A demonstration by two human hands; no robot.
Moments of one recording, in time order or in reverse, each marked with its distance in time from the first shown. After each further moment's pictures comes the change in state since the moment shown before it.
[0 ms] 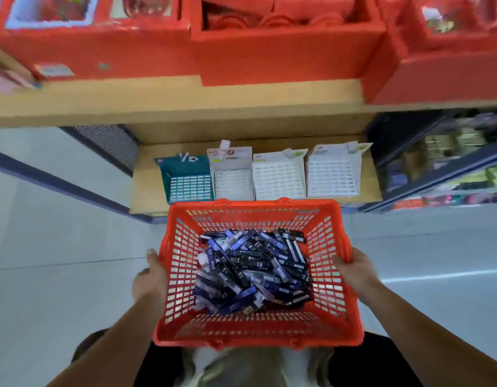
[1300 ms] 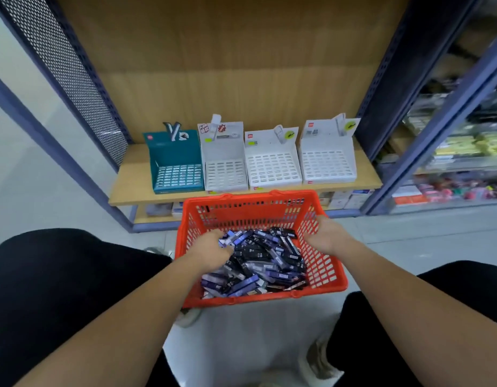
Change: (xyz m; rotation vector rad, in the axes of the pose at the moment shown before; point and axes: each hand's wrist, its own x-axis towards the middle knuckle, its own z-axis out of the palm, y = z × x) left_hand 0.007 -0.039 0.160 0.428 -0.385 0.849; right_hand 0.068 0.065 0.110 -0.390 -0.016 -0.355
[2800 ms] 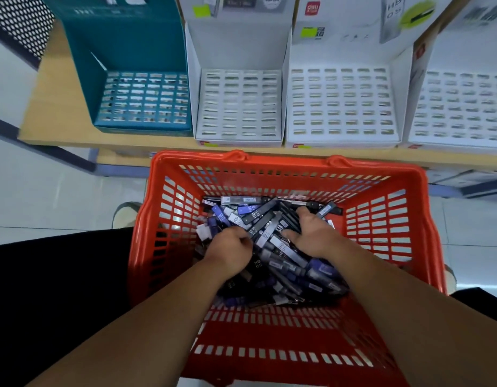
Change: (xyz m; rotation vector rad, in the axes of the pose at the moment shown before) left_hand 0.194 -0.080 0.135 -0.248 -0.099 -0.230; right_hand 0.221 -0.006 0.162 -0.223 -0.462 -0.111
